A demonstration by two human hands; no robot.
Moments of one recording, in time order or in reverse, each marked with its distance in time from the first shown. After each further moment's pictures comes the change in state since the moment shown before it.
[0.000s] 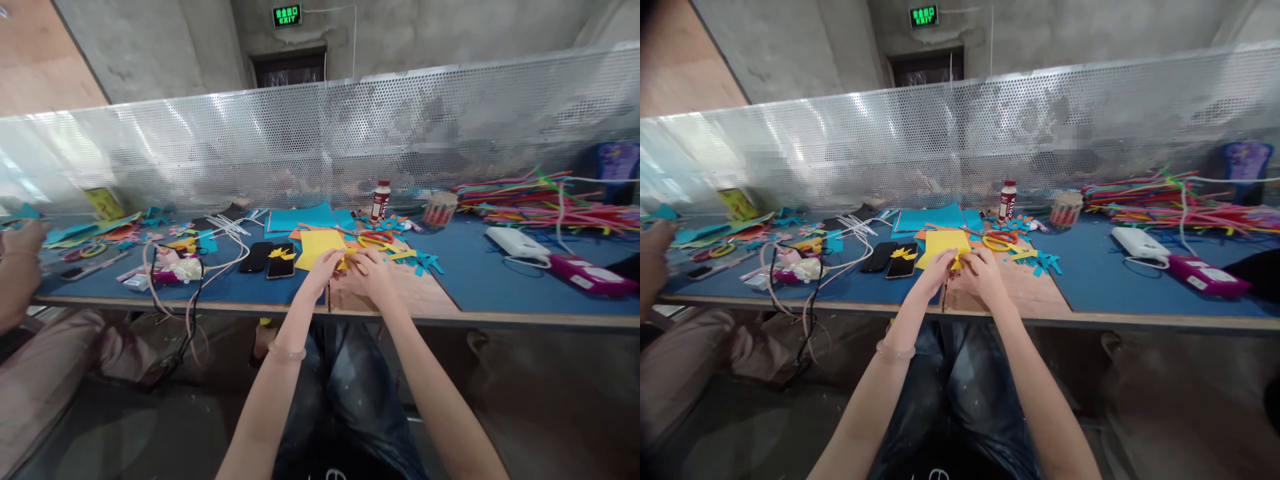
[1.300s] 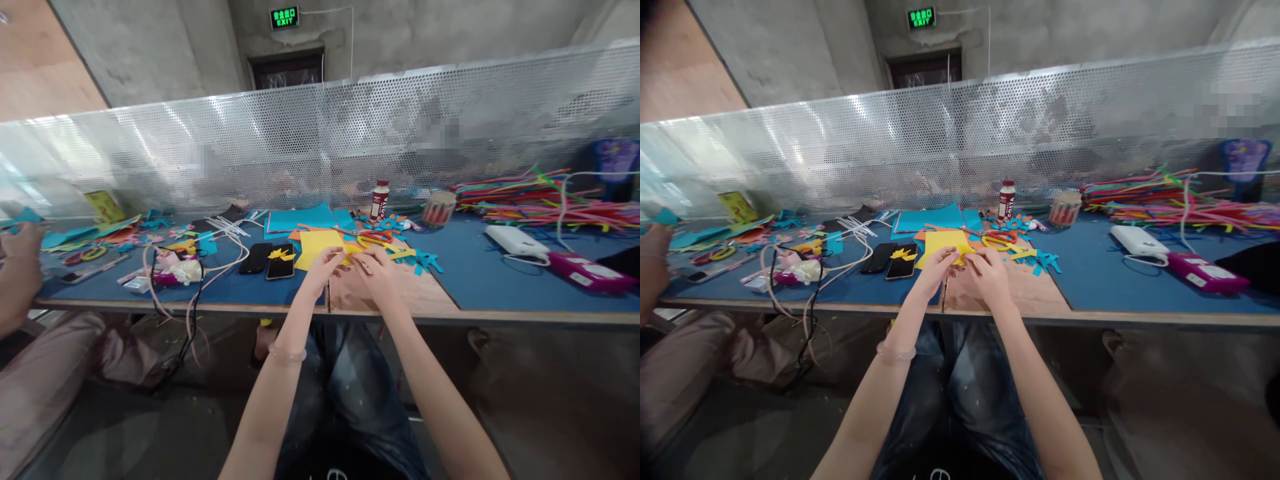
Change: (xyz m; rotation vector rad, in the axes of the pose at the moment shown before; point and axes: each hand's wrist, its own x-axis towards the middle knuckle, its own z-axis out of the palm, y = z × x) left_hand 0.004 -0.005 -0.006 0.096 -0.058 0.065; right_hand -0.002 -0.008 -0.010 -0.090 0.092 -0.005
